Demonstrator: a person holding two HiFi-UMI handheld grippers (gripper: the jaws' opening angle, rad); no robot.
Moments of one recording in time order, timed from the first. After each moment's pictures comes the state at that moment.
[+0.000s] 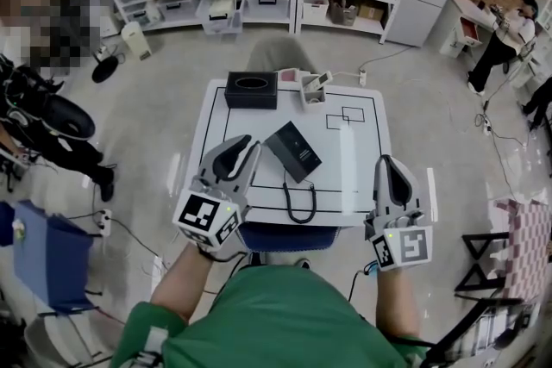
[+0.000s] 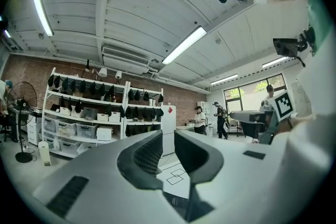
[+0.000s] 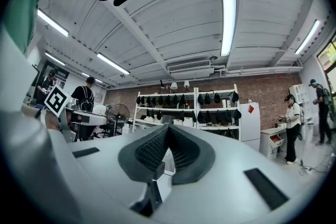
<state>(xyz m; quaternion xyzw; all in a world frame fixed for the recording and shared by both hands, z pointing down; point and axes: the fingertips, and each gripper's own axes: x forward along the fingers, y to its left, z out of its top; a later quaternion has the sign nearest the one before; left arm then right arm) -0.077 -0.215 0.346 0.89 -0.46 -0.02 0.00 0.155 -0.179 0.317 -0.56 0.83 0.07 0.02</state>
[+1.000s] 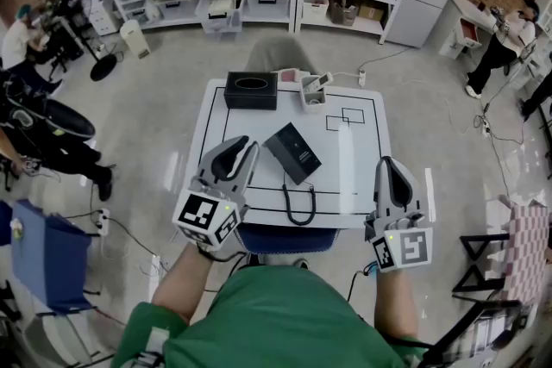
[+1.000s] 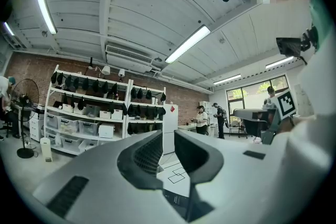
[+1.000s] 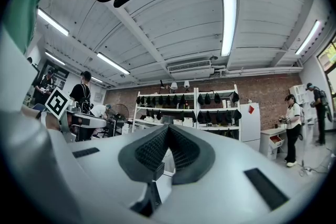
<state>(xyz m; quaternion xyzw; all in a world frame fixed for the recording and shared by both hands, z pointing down) -0.087 -0.227 0.353 0.88 -0.47 -0.02 0.02 0.151 -0.187 0.315 -0.56 0.83 0.07 0.02</state>
